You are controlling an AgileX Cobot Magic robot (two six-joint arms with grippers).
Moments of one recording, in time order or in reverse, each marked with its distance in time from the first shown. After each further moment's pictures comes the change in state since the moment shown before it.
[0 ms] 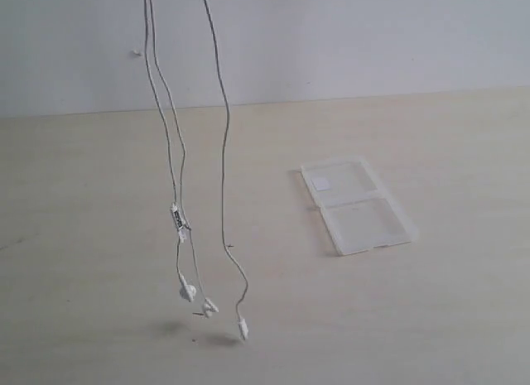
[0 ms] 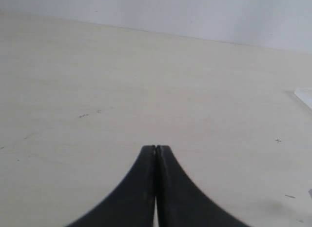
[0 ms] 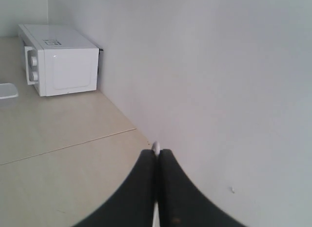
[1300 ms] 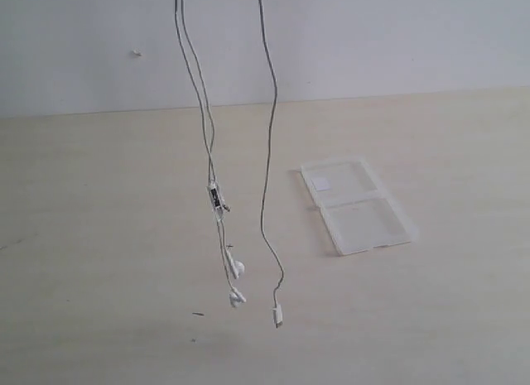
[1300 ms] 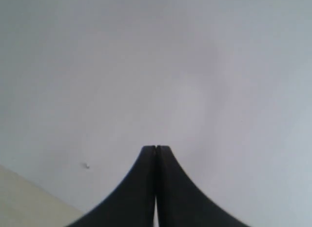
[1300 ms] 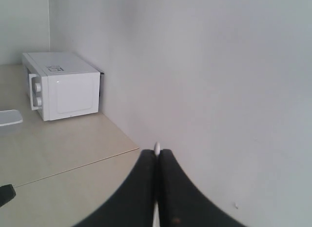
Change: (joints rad) left arm 0.000 0.029 -0.202 0.057 -0.442 -0.611; right arm 0.000 -0.045 0.000 0.010 -0.030 0.040
